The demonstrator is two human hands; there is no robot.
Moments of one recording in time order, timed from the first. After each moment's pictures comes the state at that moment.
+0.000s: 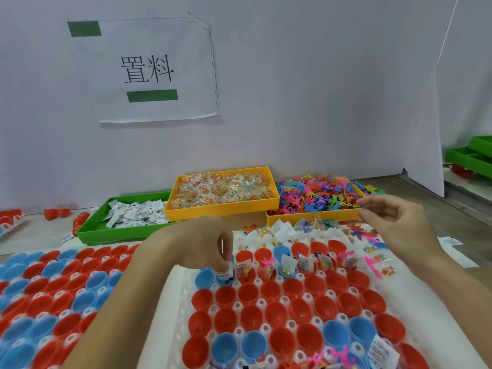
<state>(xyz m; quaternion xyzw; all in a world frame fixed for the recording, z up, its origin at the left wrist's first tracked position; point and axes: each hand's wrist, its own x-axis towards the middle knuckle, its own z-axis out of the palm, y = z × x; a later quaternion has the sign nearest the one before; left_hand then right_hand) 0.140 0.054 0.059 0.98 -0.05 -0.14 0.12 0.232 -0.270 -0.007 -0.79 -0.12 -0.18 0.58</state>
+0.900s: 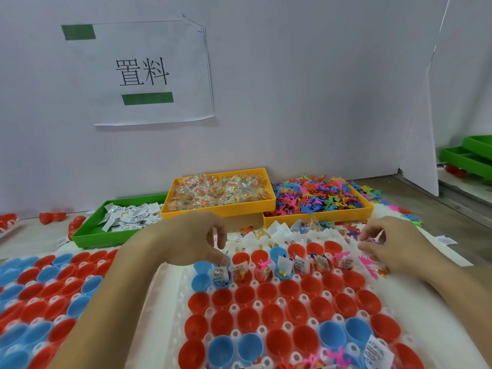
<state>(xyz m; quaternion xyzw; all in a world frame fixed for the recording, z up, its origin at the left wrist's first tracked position) 0.134 0.059 0.072 0.99 -0.05 -0.09 0.13 0.236 -0.289 -0.014 -0.96 -0.10 -0.06 0.27</state>
